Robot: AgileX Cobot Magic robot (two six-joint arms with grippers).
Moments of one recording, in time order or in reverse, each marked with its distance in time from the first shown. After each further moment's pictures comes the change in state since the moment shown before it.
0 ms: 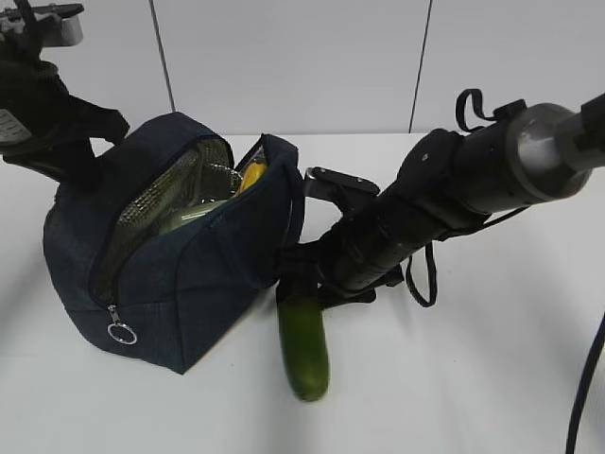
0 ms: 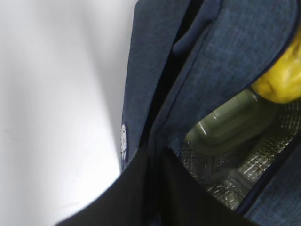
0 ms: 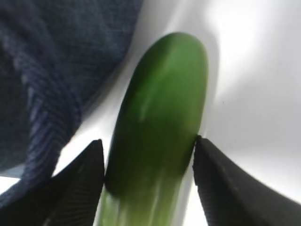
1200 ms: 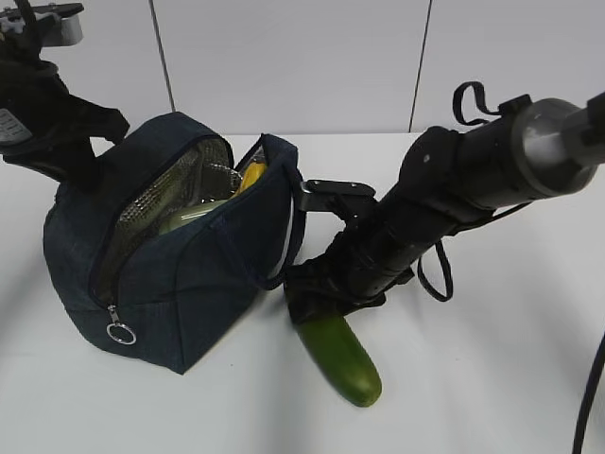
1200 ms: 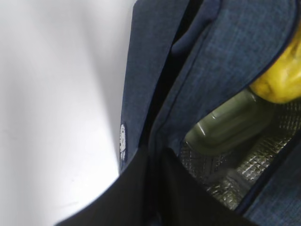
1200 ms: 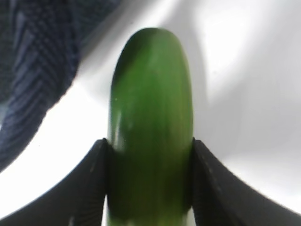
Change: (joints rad) left arm 0.000 0.000 0.000 -0.004 0.000 0.000; right arm -0.010 -0.014 -0.003 -0.160 0.075 -0.013
